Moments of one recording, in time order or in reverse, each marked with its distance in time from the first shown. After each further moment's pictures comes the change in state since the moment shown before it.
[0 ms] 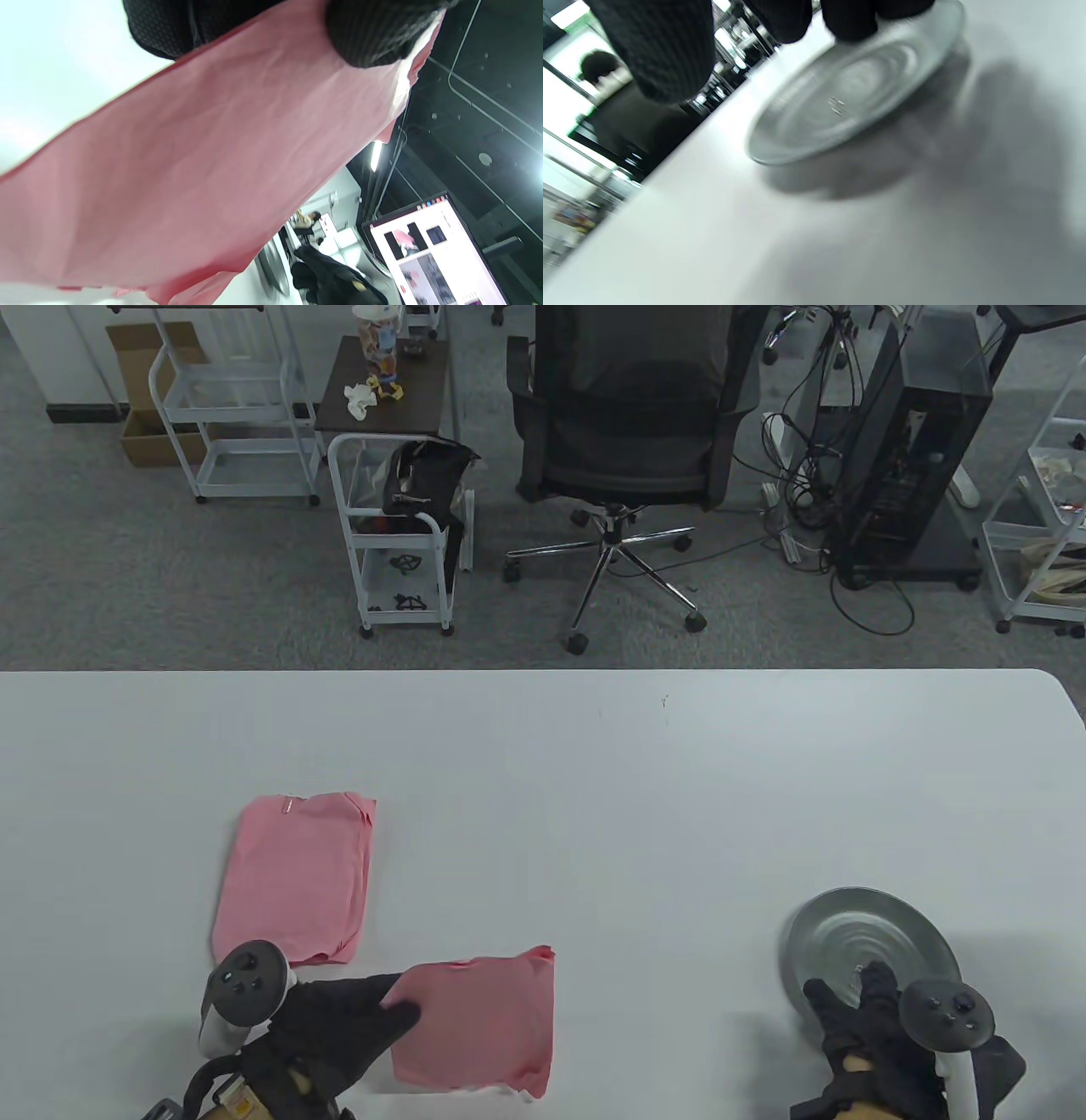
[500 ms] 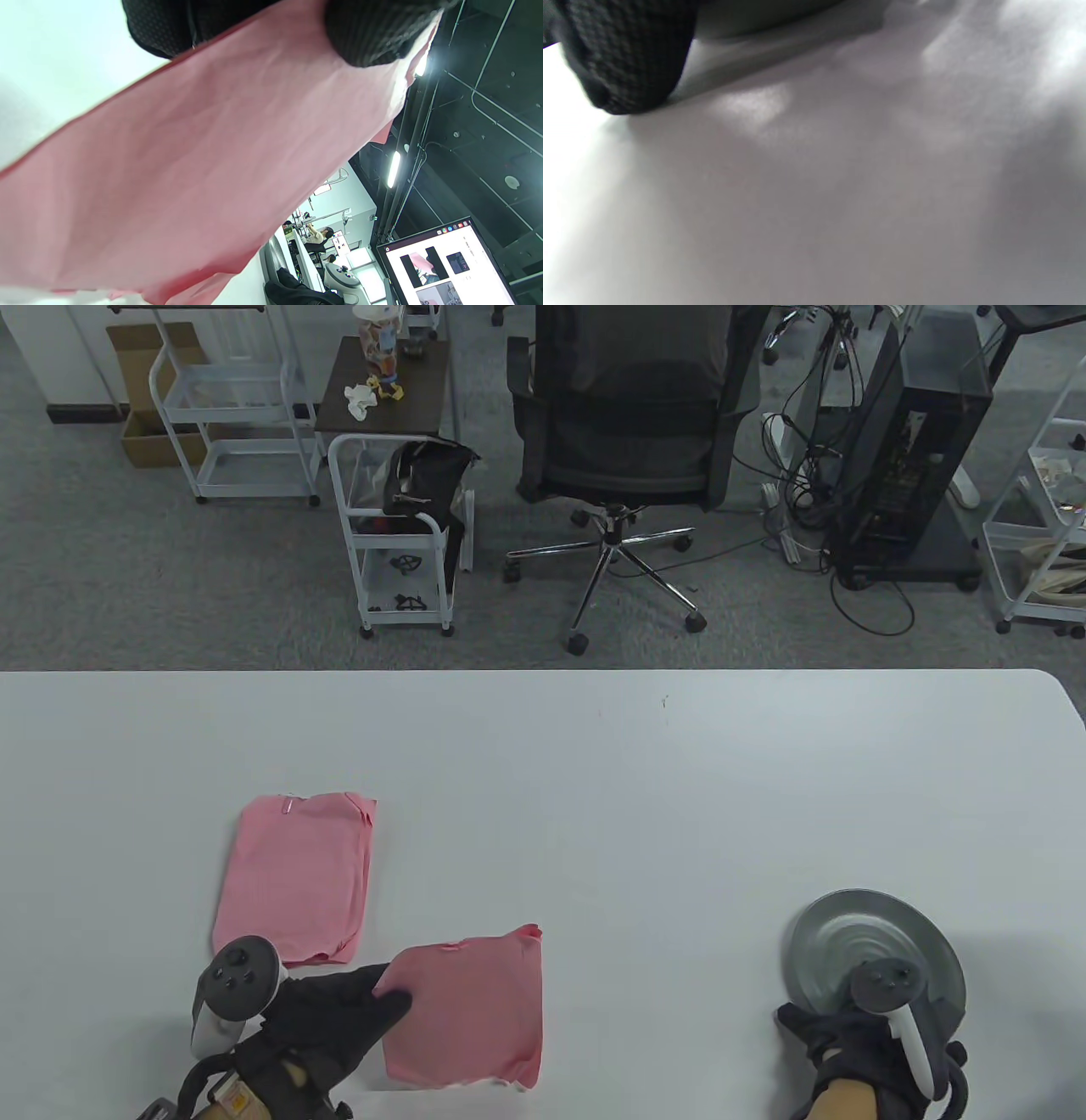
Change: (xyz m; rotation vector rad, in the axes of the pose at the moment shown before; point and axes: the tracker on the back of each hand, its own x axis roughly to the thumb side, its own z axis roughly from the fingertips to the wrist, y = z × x) left_hand -0.008 0.009 0.003 0.076 0.070 0.031; right_hand -0.007 0.033 -0.037 0.079 0.121 0.303
